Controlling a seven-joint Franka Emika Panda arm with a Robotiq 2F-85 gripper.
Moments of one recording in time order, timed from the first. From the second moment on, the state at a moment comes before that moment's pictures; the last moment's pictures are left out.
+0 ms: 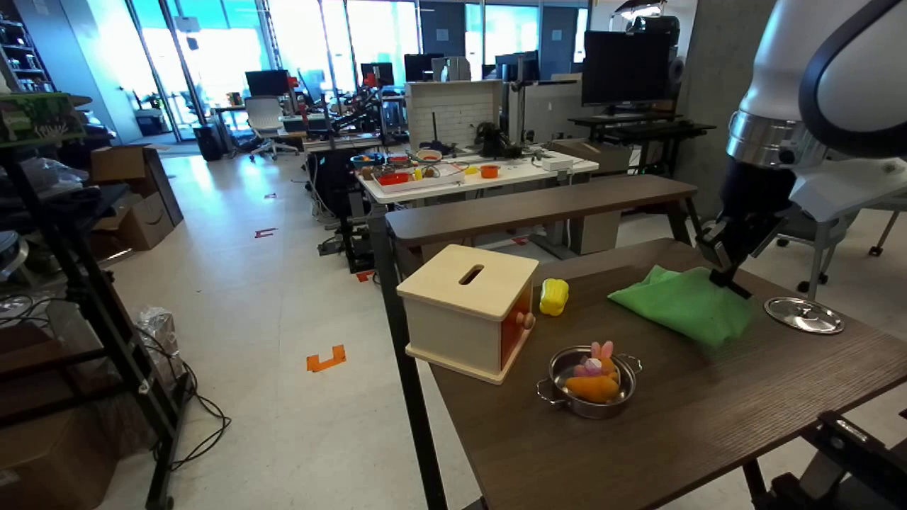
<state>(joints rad) 0.11 0.55 -0.13 -2.25 -0.19 2.93 0.13</state>
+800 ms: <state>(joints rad) 0.16 0.62 -0.08 -2.08 -0.19 2.72 0.13</state>
